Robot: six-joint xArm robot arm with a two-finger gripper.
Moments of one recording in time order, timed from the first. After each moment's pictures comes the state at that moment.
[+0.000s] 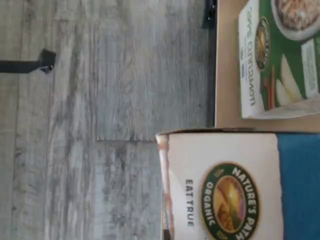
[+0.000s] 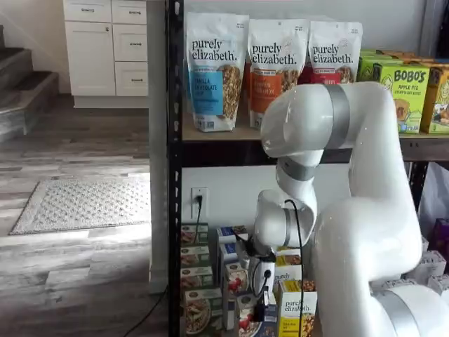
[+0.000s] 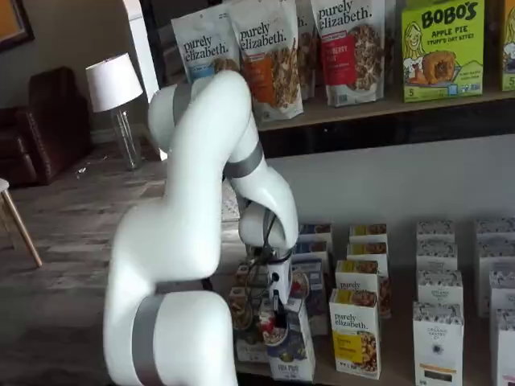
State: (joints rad) arm 0.07 0.71 -1.10 0.19 0.40 -1.67
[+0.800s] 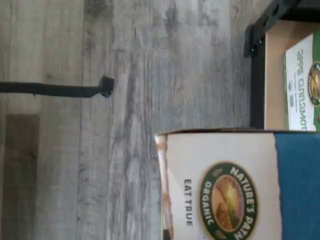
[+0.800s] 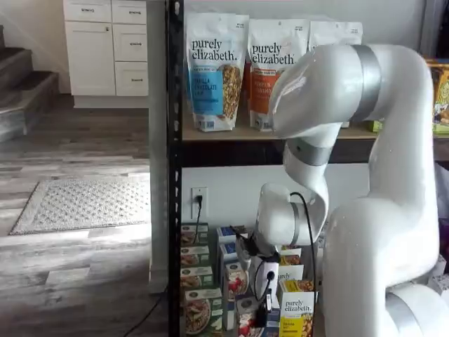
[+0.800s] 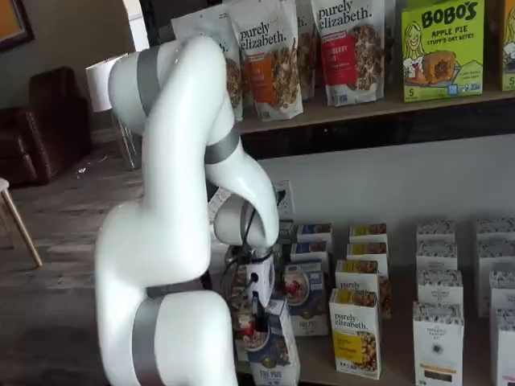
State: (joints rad) arm 0.15 0.39 -0.74 0.22 0.35 -1.63
